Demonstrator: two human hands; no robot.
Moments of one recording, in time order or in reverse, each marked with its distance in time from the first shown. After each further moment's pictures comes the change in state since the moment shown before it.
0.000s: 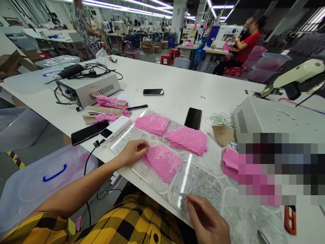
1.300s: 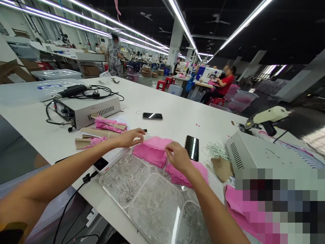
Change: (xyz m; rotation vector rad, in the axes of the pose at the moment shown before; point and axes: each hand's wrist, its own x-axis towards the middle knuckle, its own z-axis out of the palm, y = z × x) left_hand 0.132 -0.039 -0.124 0.395 -0.115 0.417; right_hand 0.268 -0.079 0.078 -0.169 -0.187 -0.460
